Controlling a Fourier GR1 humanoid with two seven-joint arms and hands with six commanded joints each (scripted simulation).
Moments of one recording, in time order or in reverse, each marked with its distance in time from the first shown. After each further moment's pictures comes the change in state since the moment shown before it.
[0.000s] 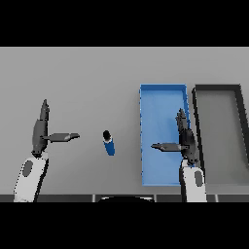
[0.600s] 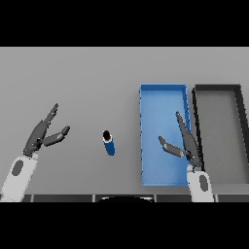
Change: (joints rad) left arm -0.005 0.181 -0.078 0.025 -0.010 -0.318 -0.118; right arm 0.057 -0.158 0.104 -0.086 0.200 0.046 -0.083
